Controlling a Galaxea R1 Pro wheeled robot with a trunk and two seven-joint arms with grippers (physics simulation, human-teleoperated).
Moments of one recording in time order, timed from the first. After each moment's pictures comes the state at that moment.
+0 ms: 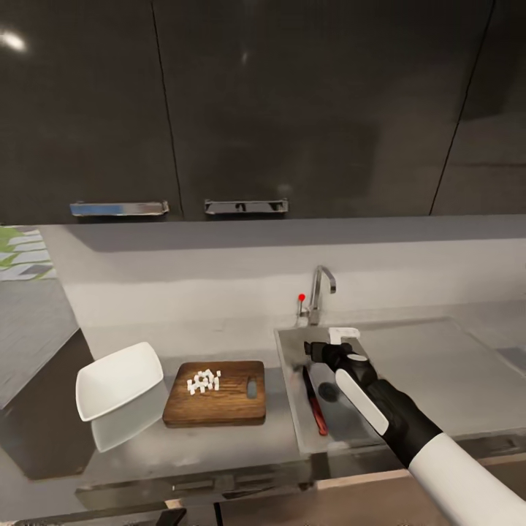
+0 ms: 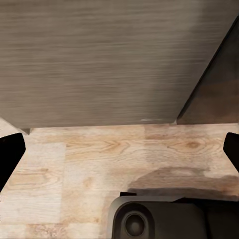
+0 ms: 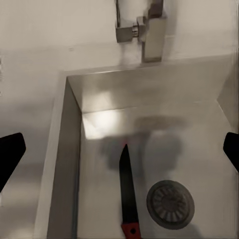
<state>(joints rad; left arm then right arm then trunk) 0.34 0.05 -0.07 -0.56 0.13 -0.70 0.05 -0.70 -0.16 0.58 -1.10 -0.71 0.43 -0.45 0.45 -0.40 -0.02</state>
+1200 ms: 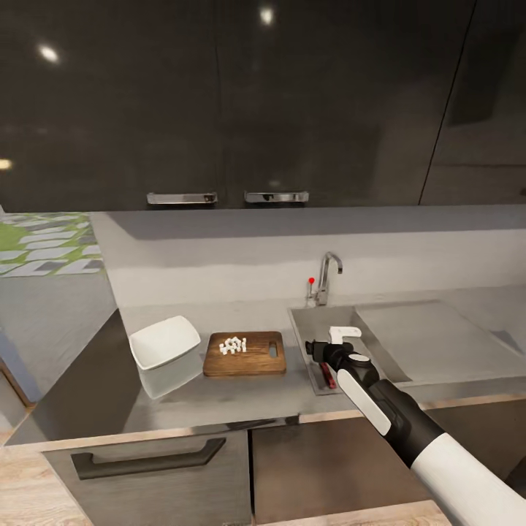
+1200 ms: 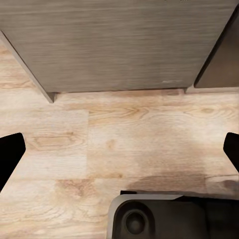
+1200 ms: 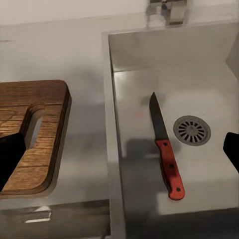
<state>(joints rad) 0.34 0.05 -0.07 -0.56 0.13 -0.70 0.05 -0.70 -0.17 0.58 -1.11 -0.70 0.43 -0.44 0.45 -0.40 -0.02</state>
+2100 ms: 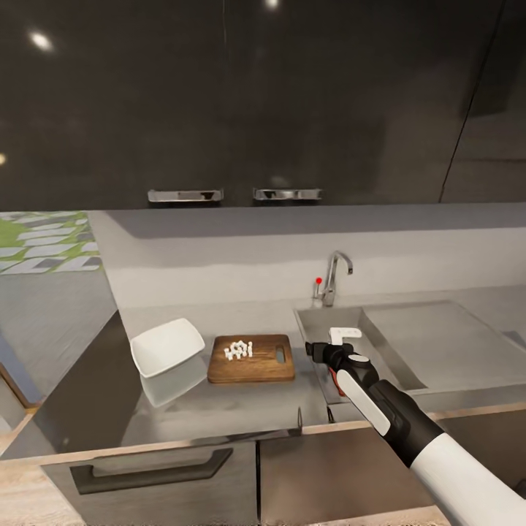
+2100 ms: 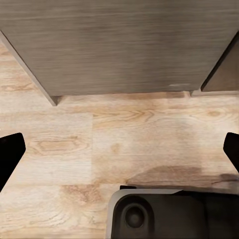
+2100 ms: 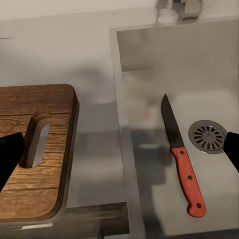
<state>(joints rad) 0.34 0.05 -0.07 -0.56 0.13 -0.70 0.05 -0.70 -0.17 0.58 -1.10 -0.70 0.43 -0.44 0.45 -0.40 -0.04</state>
